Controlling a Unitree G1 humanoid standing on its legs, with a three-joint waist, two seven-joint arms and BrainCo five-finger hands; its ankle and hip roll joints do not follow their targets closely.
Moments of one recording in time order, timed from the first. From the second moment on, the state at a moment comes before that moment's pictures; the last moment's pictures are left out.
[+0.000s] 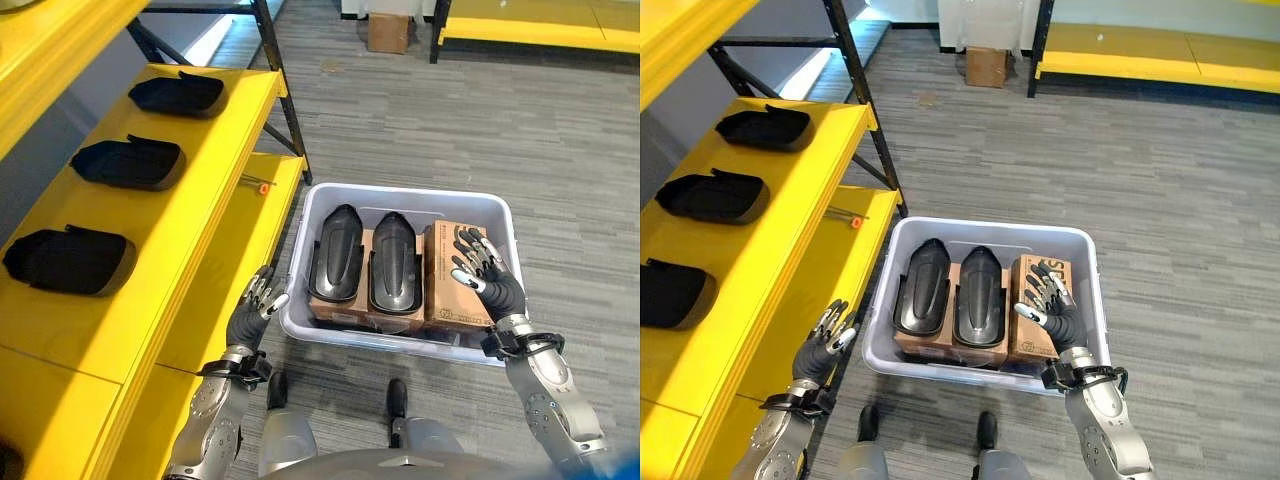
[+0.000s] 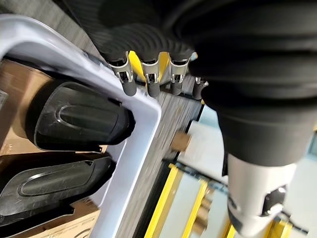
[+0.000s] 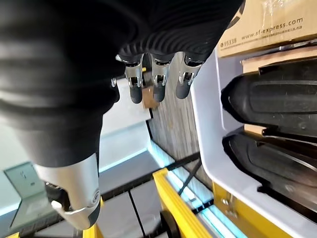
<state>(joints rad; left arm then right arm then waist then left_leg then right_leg) 0.20 0.28 -0.16 0.02 -0.68 -0.15 -0.04 0.12 -0.41 0.14 -0.09 0.64 -0.15 0.03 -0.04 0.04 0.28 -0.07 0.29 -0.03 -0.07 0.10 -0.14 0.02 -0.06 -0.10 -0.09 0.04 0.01</state>
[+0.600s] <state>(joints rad) 0.10 0.36 -0.19 -0.04 -0.68 -0.19 0.01 -0.11 -0.34 0.24 0.12 0.54 -0.18 -0.13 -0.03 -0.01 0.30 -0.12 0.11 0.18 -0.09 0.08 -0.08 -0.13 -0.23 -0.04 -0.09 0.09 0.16</state>
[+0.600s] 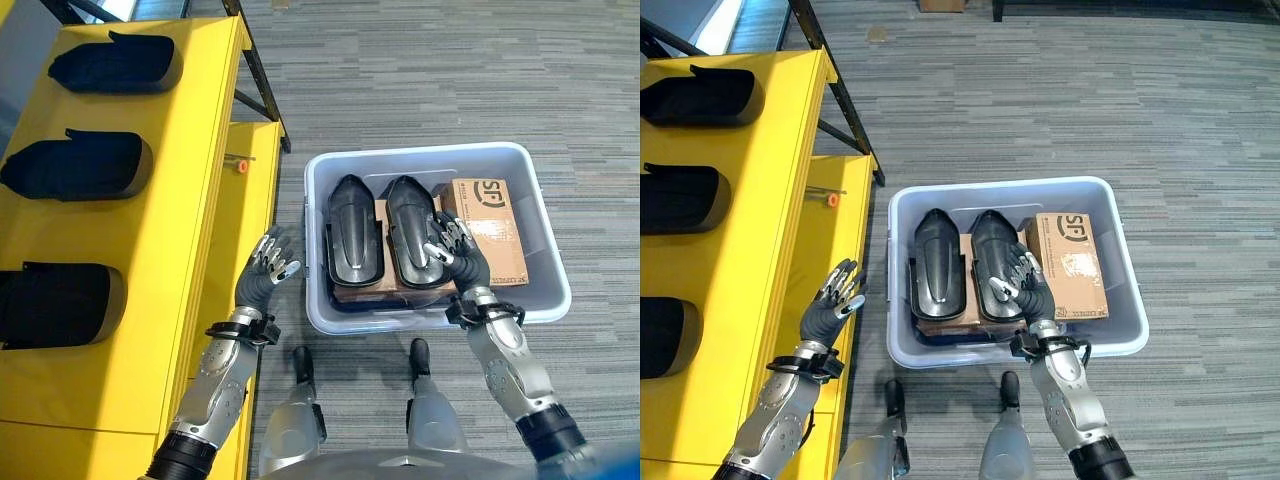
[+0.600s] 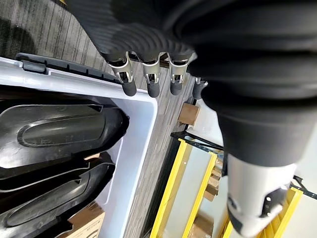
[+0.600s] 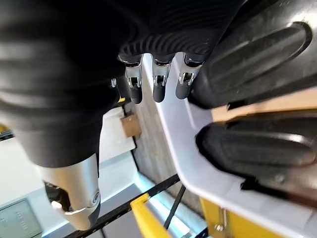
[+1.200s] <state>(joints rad) -0.04 0.36 -0.31 -0.05 -0.68 -0.22 0.09 -0.42 -0.32 0.25 0.30 0.37 -0.21 -0.39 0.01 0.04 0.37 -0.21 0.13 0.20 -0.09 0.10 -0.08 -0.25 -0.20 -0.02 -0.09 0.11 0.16</state>
